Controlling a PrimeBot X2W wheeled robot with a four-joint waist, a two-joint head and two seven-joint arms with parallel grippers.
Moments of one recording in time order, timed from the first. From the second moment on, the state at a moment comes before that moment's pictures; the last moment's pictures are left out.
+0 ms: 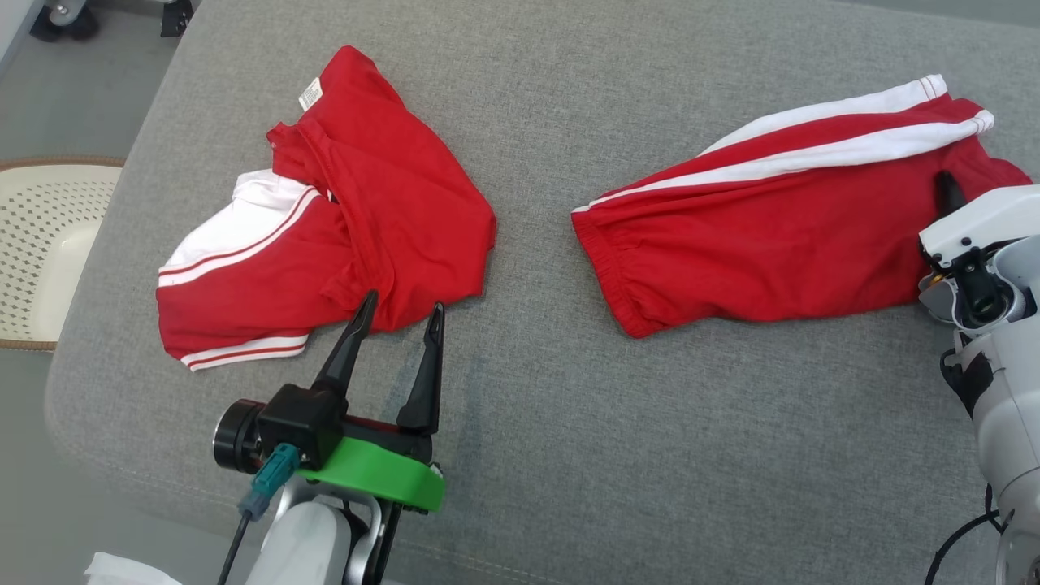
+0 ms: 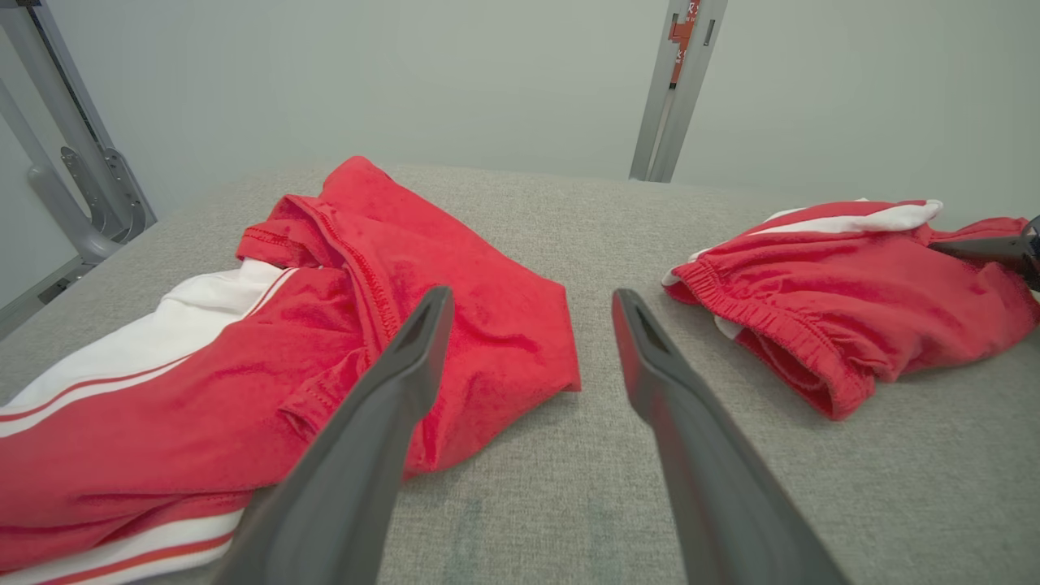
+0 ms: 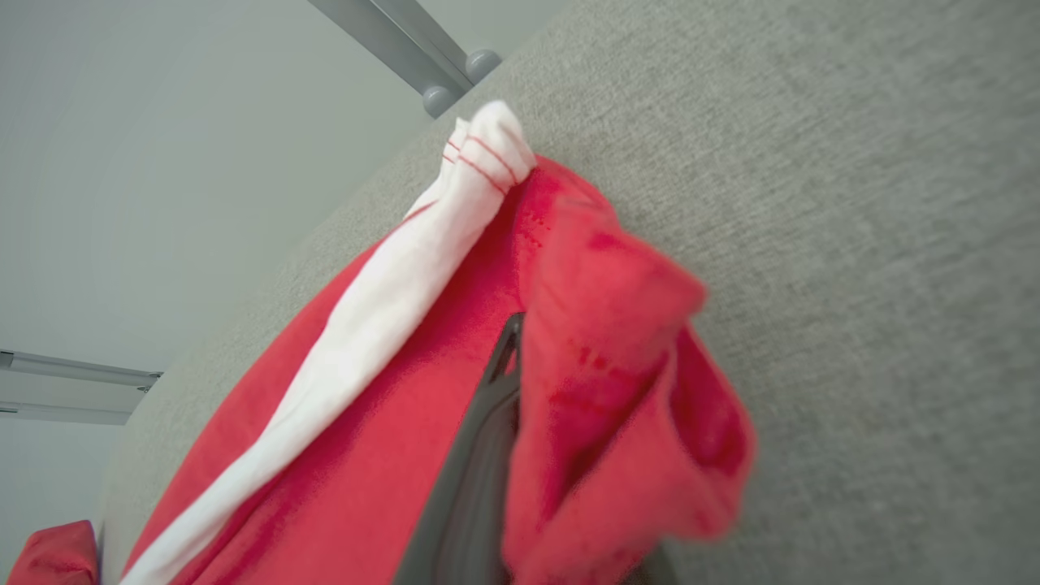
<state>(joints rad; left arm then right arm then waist) -0.20 0.05 -0.31 0.19 -0.25 -0.07 -0.26 -0.85 -0.24 -0.22 1.10 0.68 0.13 0.03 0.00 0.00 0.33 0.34</state>
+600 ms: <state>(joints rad) -0.15 0.05 -0.27 0.21 -0.24 -0.08 -0.26 -0.64 -0.25 -0.21 1.04 0.77 0.13 -0.09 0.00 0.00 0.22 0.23</state>
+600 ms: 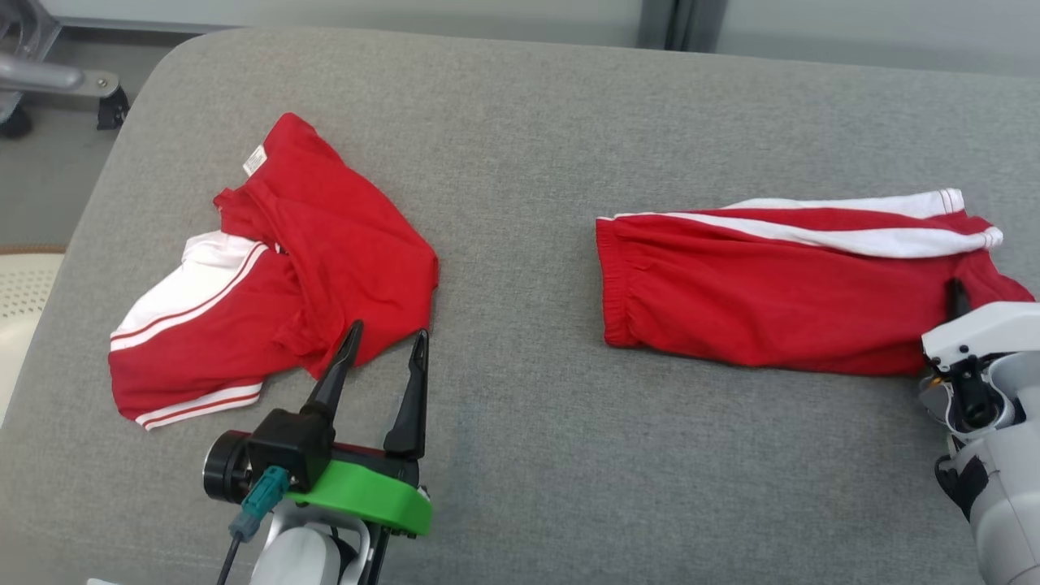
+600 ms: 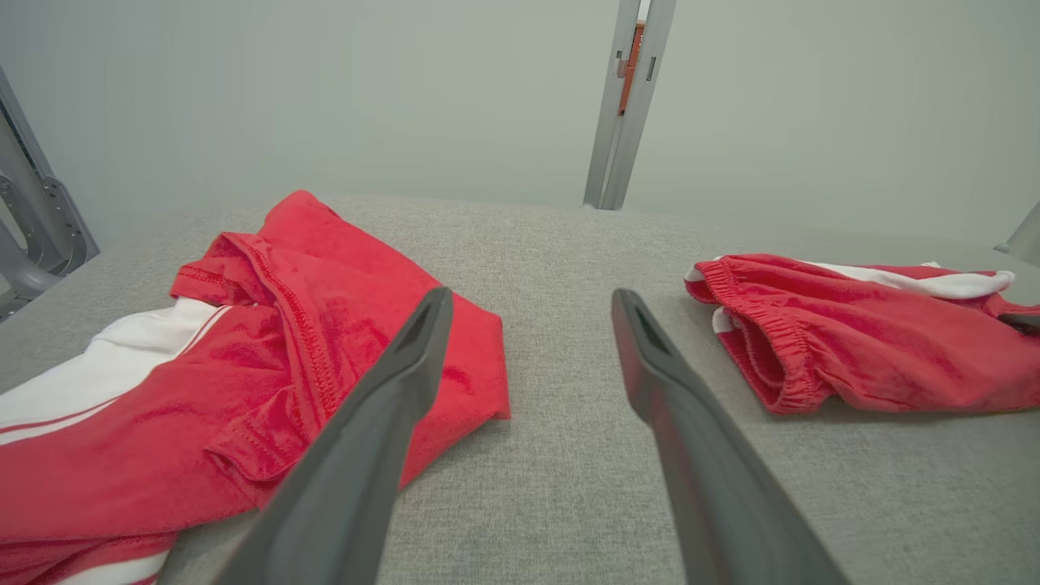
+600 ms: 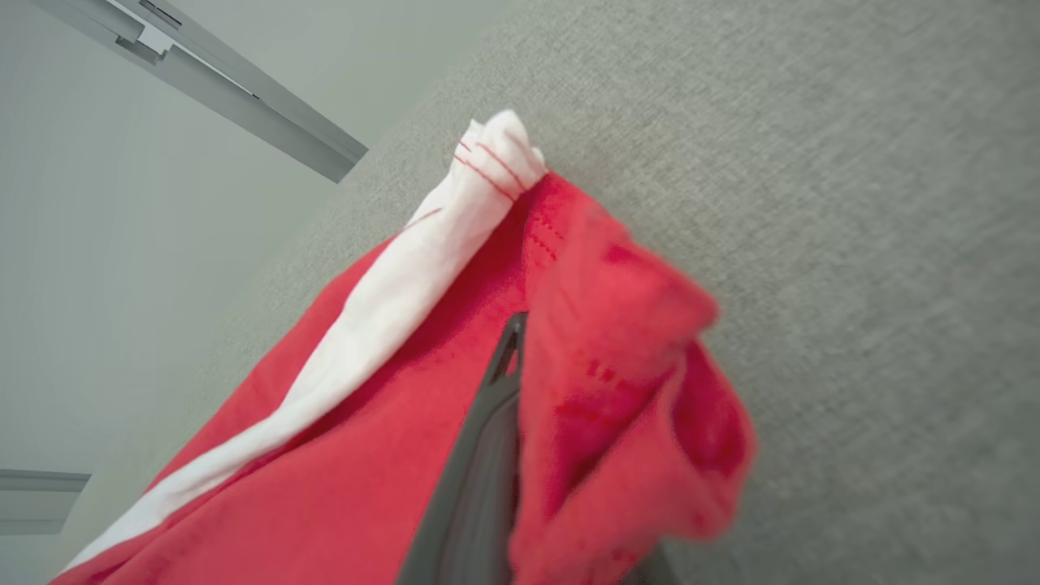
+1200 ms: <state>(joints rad) -0.09 0.05 -0.26 0.21 -0.24 -0.09 -0.26 -0.53 -0.28 -0.29 1.10 0.79 0.13 -0.20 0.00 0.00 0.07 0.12</state>
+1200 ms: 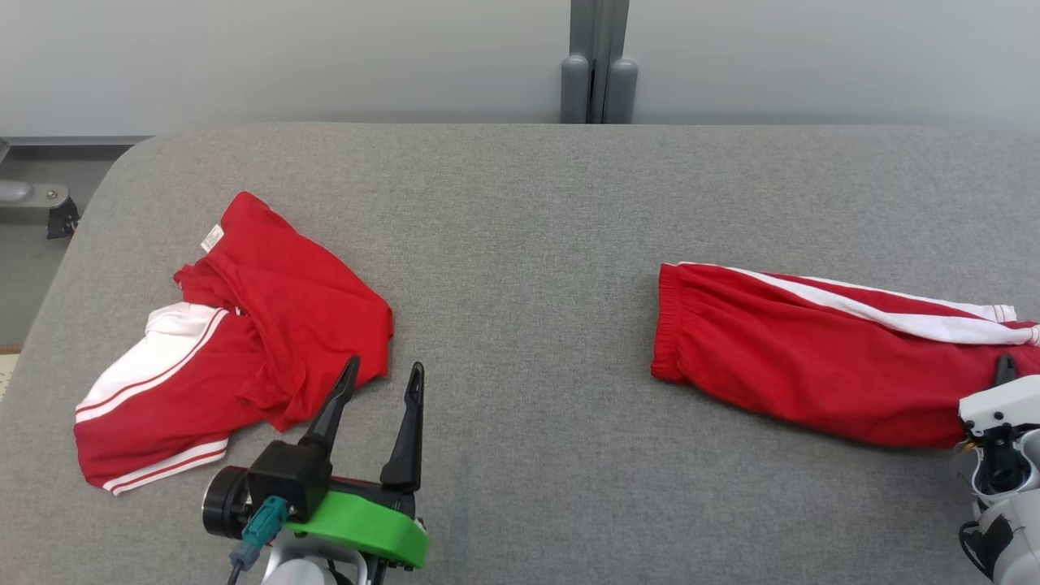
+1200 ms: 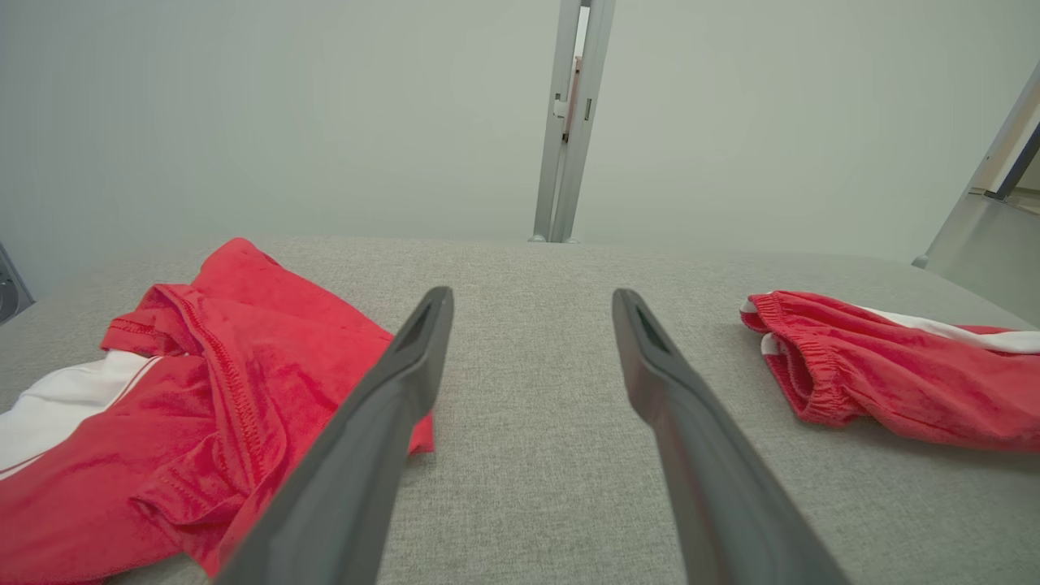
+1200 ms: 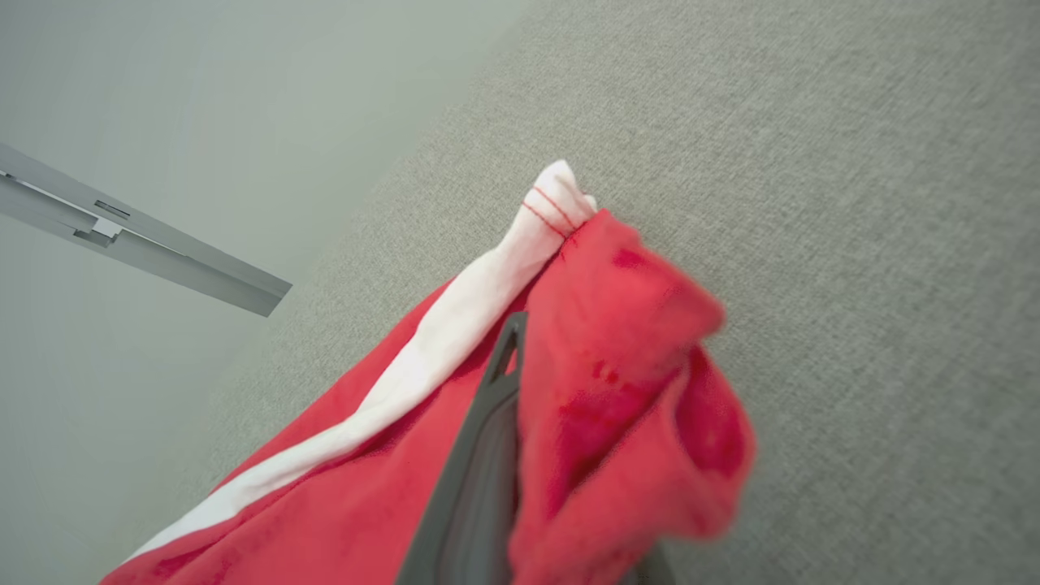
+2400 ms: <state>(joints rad) -0.04 0.05 -0.26 0.21 -0.23 -0.11 -0.26 -0.46 -0.15 0.19 0.71 0.95 0.13 -0.18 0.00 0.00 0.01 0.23</state>
